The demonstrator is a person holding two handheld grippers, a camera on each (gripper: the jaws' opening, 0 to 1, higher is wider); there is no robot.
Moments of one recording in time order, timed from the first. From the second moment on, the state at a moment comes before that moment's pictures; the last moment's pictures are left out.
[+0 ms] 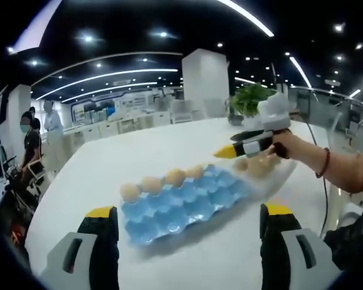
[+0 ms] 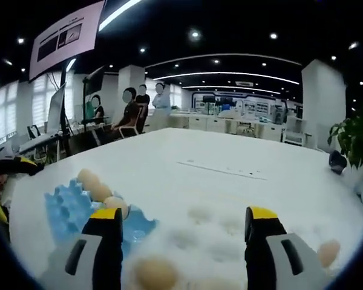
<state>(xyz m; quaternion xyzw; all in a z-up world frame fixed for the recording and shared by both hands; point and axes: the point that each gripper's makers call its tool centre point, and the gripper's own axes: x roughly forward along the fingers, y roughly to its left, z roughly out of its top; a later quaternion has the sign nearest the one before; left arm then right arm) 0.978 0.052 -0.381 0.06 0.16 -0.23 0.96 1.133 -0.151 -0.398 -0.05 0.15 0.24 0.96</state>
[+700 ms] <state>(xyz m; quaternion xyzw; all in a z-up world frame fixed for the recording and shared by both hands) 0.980 0.045 -0.382 0.06 0.17 -0.23 0.96 1.137 -0.228 -0.400 -0.03 0.15 0.18 0.97</state>
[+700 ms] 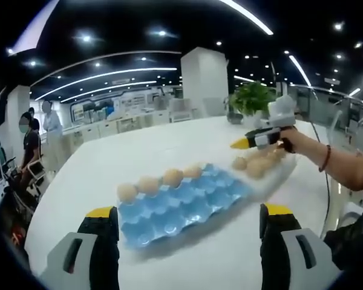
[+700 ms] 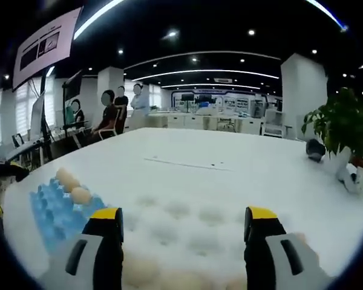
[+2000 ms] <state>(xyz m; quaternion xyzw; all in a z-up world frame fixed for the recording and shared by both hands) 0.981 0.034 -0.383 0.07 0.17 -0.24 0.95 1.133 -0.339 -0.417 0.02 0.17 0.09 0.98</state>
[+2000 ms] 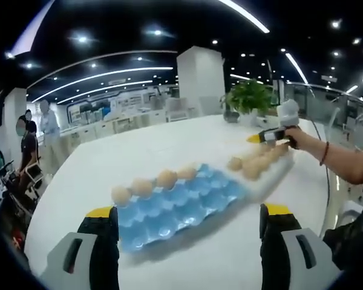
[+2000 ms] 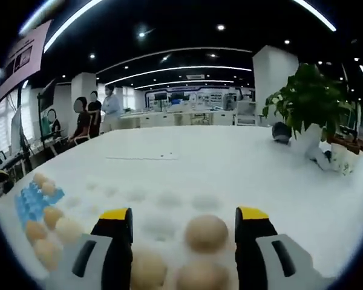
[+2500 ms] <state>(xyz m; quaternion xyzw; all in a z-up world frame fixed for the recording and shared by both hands) 0.979 0.035 -0.379 0.08 0.17 -0.24 0.95 1.135 -0.355 -0.430 -0.04 0.19 0.07 0.98</state>
